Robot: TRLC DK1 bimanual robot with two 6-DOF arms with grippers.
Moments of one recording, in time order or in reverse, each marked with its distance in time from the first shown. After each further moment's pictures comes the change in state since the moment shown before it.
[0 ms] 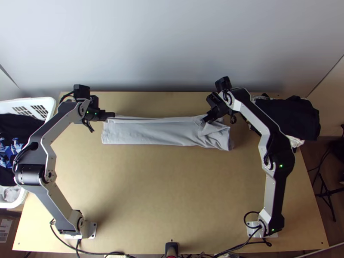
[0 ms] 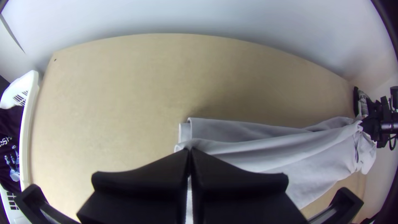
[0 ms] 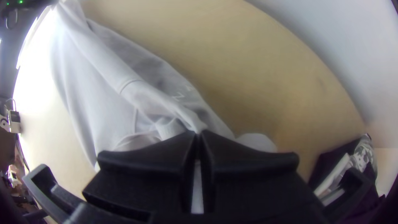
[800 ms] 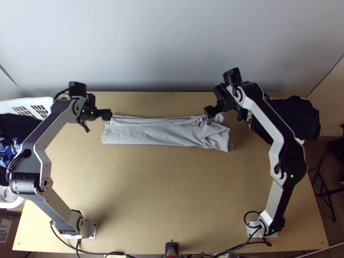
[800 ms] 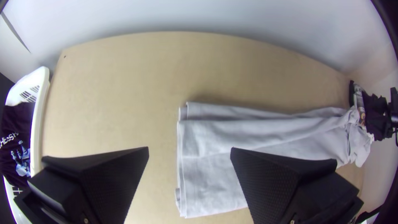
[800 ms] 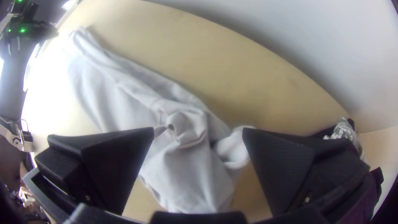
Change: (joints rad) left arm -0.002 -0.101 -0.024 -0.119 -0.003 0.010; right arm 0.011 -0.161 -0.012 -0.037 0.000 0.123
